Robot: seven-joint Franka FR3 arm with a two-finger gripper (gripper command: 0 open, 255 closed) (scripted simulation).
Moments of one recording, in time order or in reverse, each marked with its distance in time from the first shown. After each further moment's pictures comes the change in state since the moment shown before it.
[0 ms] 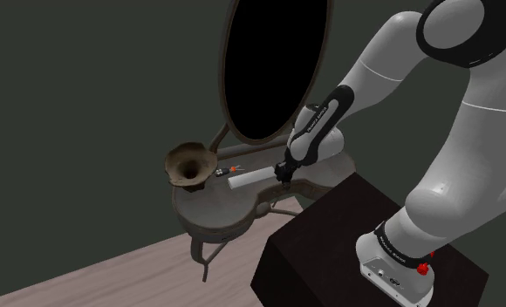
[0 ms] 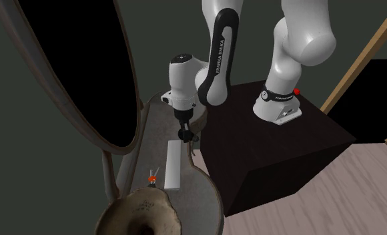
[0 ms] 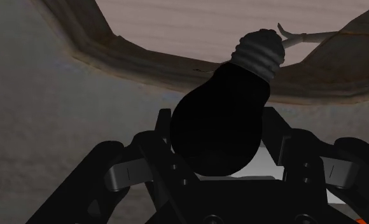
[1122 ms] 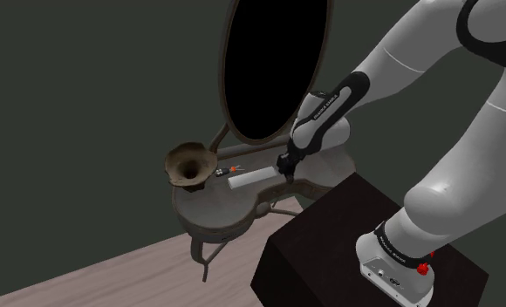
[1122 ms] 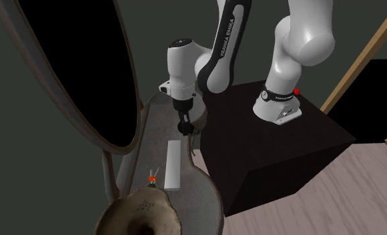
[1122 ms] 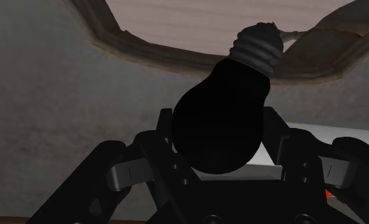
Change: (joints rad) arm -0.048 -0.164 0.062 -0.034 0.048 -0.129 -0.021
